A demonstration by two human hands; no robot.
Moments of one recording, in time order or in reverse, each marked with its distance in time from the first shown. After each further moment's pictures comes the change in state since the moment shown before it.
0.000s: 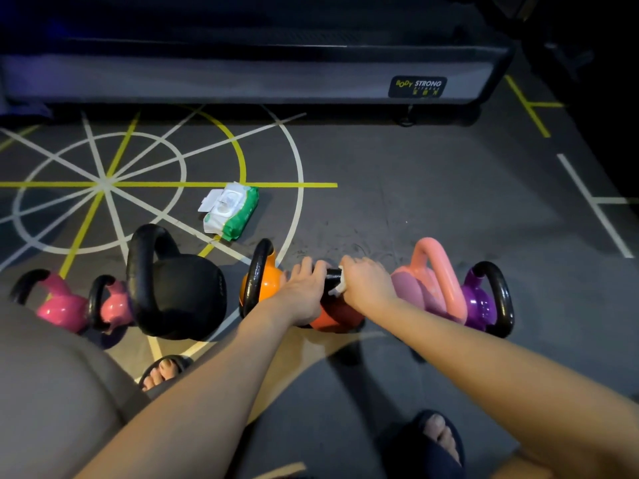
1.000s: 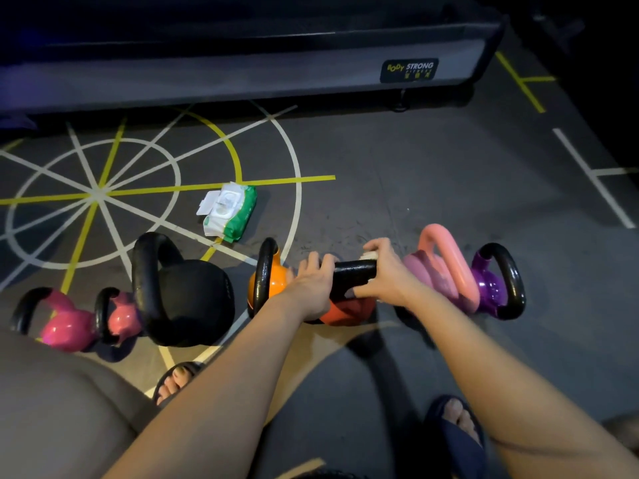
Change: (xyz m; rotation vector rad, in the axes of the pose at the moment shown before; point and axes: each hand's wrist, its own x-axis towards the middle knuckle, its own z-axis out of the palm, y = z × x) left_hand 0.003 -0.005 -0.005 -0.013 -0.024 0.027; right_hand -0.010 0.023 0.001 0.685 -0.078 0.291
